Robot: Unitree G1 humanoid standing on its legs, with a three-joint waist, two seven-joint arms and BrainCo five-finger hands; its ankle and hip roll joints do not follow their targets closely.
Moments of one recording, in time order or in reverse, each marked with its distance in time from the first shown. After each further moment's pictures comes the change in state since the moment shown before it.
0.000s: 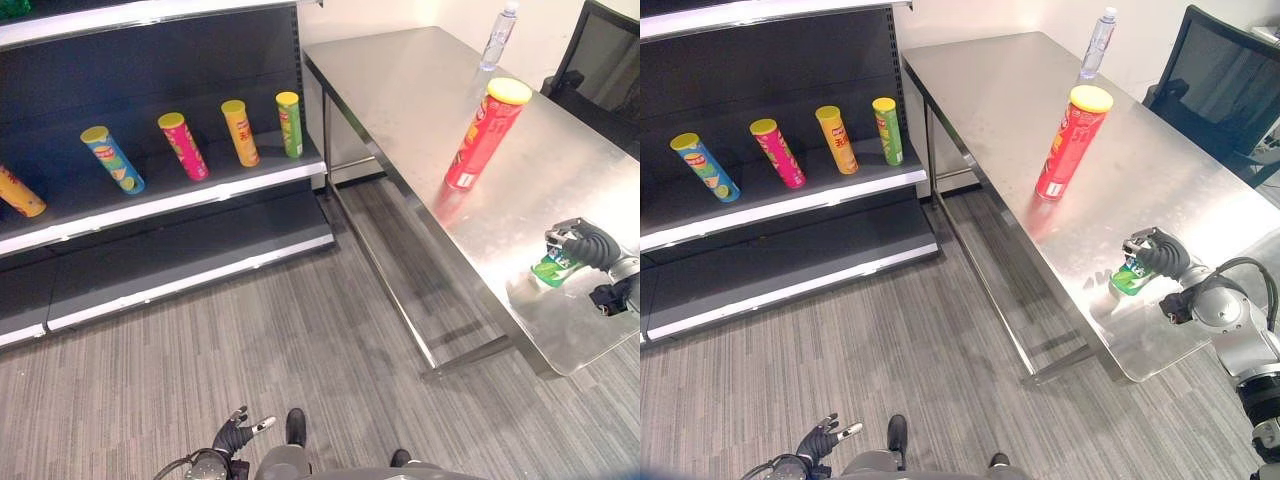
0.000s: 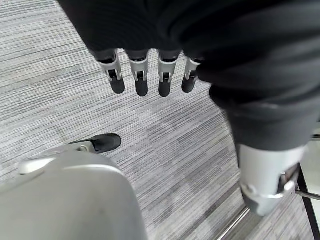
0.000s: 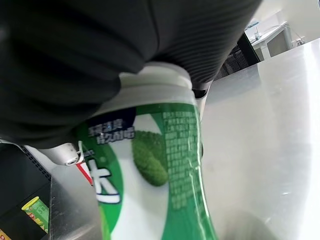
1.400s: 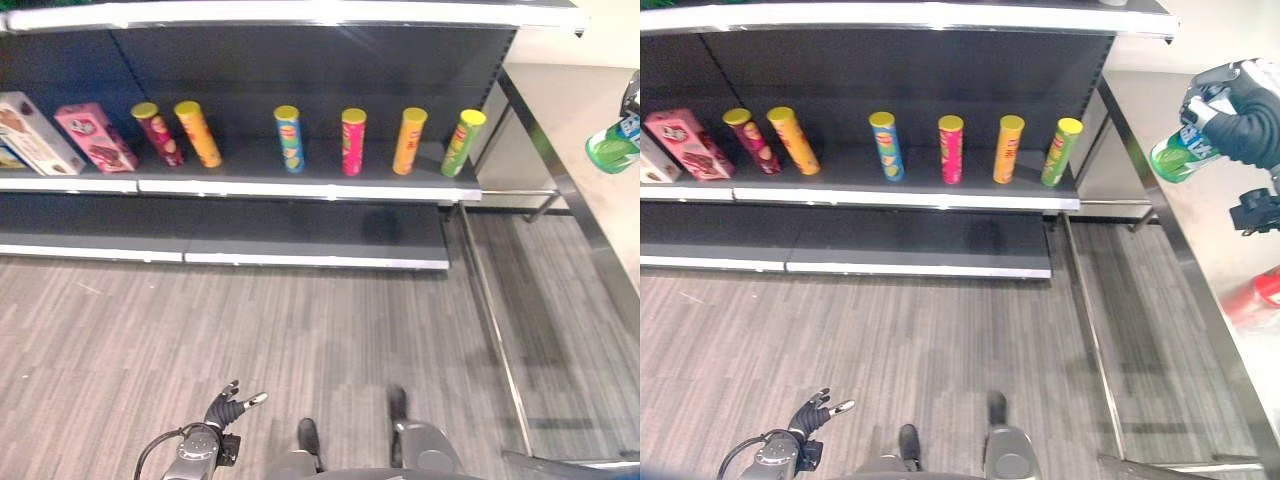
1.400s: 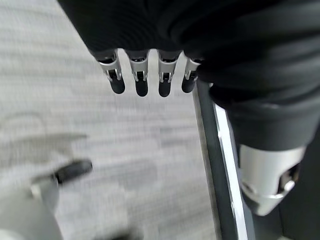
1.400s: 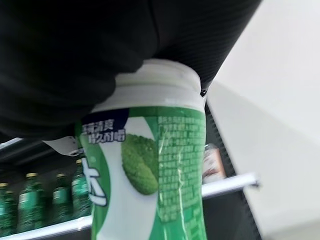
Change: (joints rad) left arm -0.087 0.047 -0.009 -0.015 0.010 -0.001 -0.020; right arm 0.010 -0.326 -0.338 -0.374 -0.013 -0.070 -0.157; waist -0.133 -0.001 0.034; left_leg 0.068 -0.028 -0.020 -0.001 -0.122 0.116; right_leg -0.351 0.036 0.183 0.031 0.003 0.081
